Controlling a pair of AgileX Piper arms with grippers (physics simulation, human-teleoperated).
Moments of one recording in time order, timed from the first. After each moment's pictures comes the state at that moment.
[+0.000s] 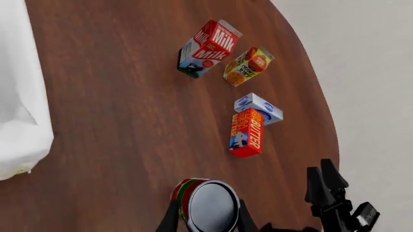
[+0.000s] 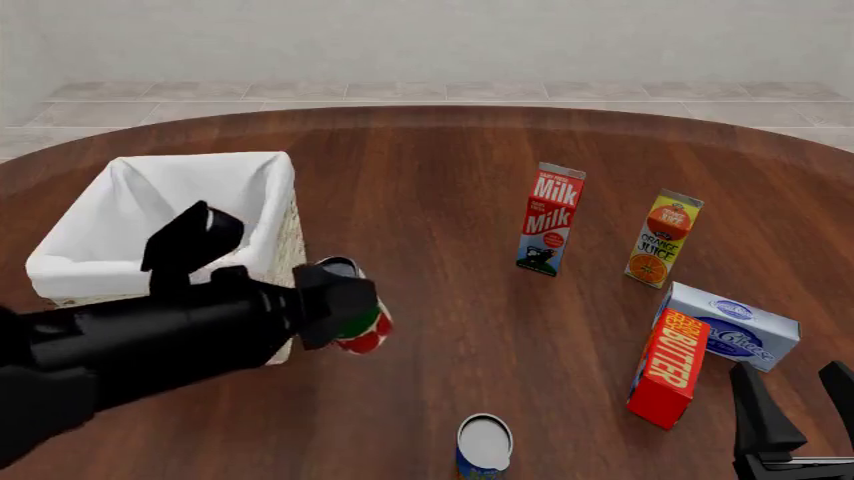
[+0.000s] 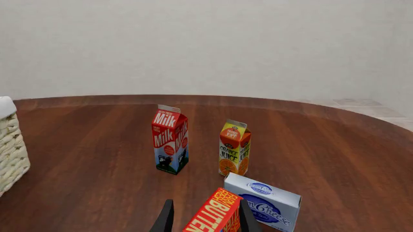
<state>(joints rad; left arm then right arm) -0.79 0.98 -0.79 0.39 -0.77 0.00 0.04 0.00 -0.03 0.00</state>
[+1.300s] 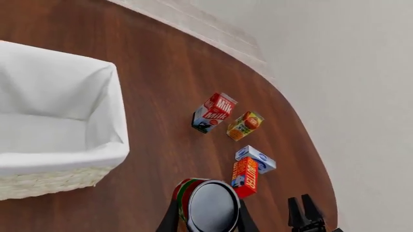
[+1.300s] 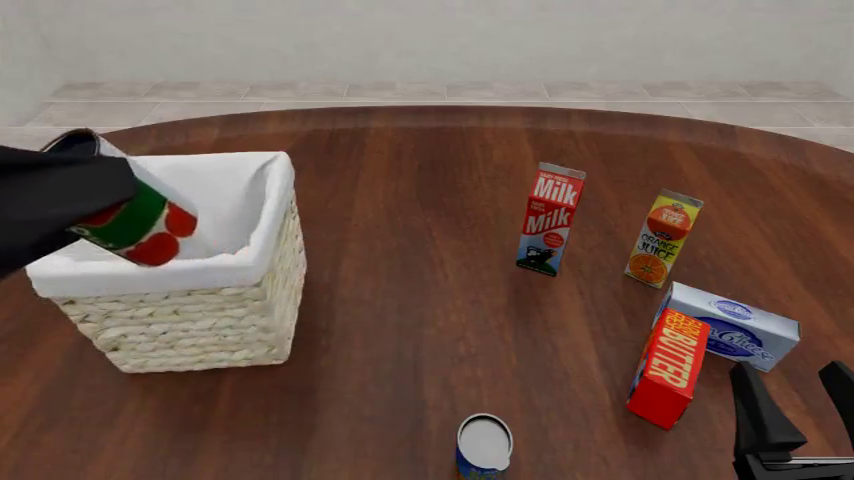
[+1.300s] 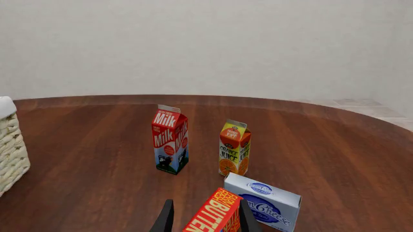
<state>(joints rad) -0.54 0.66 -1.10 0.82 -0.66 0.00 0.04 0.00 -0.03 0.00</state>
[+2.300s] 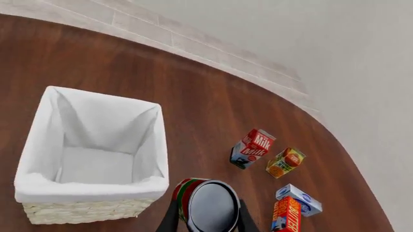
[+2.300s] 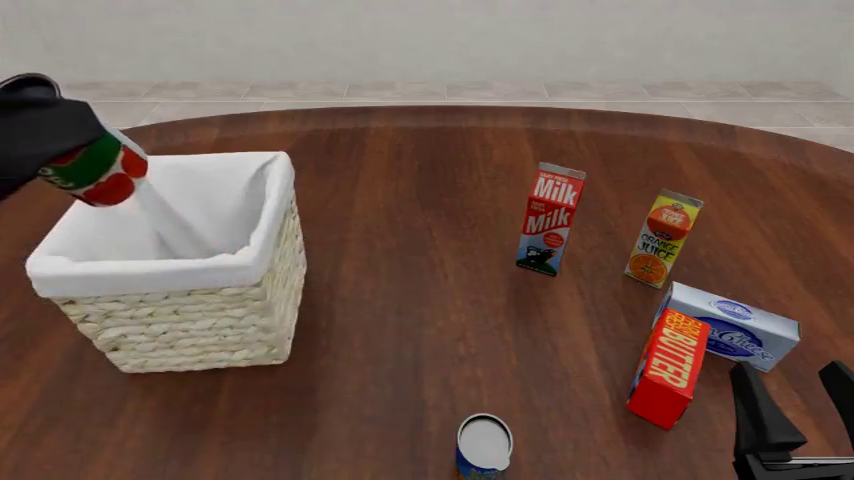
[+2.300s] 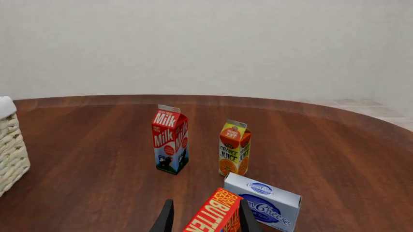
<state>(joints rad) -0.31 0.73 -1.14 0.77 -0.51 0.00 0.04 0.00 -0.03 0.00</state>
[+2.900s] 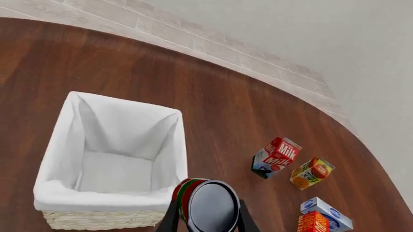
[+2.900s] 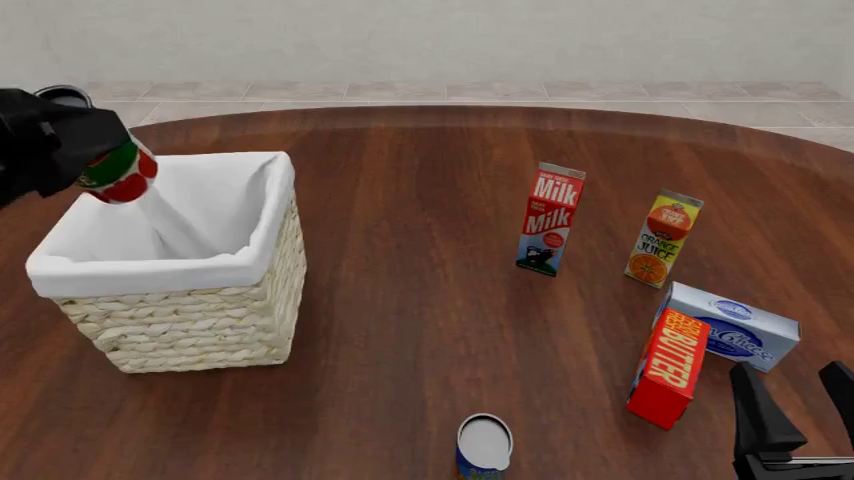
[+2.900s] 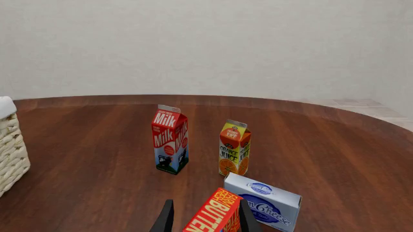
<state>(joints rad) -0.23 0.79 -1.09 0.68 -0.46 0.00 0.04 0.00 -0.03 0.00</state>
